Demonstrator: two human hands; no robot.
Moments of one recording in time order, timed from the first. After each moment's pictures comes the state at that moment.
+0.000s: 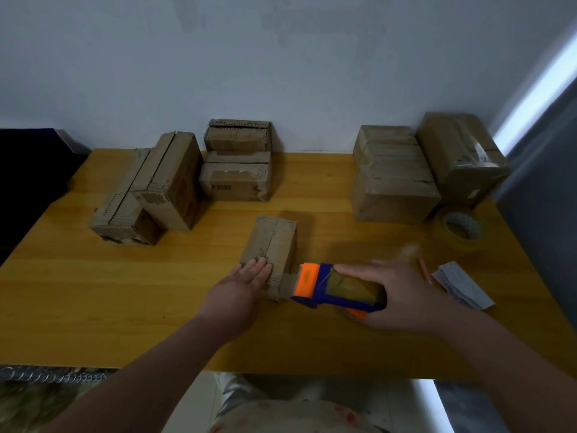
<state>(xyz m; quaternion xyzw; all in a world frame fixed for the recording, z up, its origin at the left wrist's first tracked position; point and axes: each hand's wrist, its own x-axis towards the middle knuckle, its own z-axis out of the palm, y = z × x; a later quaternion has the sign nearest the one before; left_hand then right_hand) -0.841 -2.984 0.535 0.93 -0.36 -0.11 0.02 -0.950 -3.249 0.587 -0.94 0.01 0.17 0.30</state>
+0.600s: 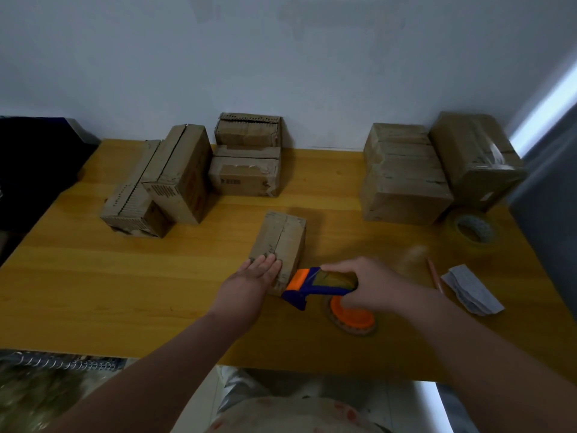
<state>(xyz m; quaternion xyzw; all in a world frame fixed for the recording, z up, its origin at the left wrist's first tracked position) -0.837 -2.991 0.522 0.93 -0.34 -0.10 0.00 -0.904 -3.217 0.570 -0.90 0.09 0.27 0.33</state>
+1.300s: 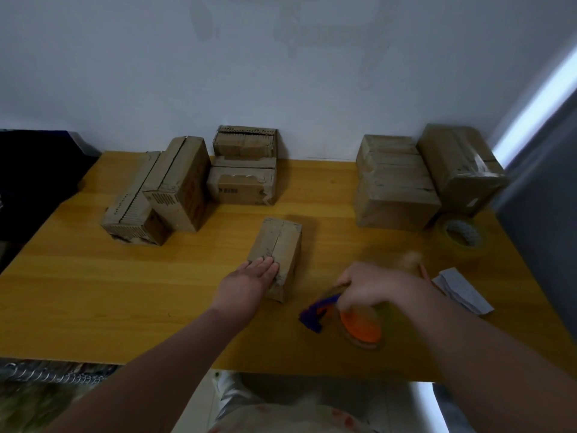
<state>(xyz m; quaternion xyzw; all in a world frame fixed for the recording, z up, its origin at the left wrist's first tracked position) -0.837 -2.992 0.532 0.93 -0.36 -0.08 -0.02 -0.896 -3.215 0.587 -0.88 0.11 0.39 0.23</state>
